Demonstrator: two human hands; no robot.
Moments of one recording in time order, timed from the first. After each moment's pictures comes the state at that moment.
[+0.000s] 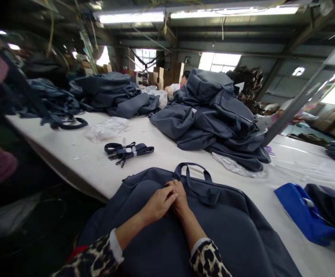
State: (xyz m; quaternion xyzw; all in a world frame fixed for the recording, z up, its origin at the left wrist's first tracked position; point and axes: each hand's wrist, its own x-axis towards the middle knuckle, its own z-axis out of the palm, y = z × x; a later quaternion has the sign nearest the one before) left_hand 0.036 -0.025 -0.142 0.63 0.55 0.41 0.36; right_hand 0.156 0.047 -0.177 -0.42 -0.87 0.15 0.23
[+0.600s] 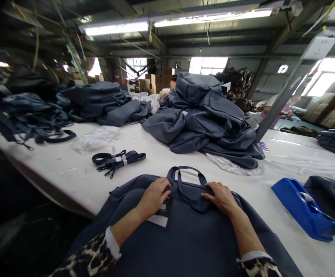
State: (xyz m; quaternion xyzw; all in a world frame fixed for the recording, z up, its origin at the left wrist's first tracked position) left_hand 0.041 0.026 -0.133 0.76 0.56 0.30 0.12; right_hand 0.334 0.096 -0.141 -0.53 -0.83 0.11 0.14
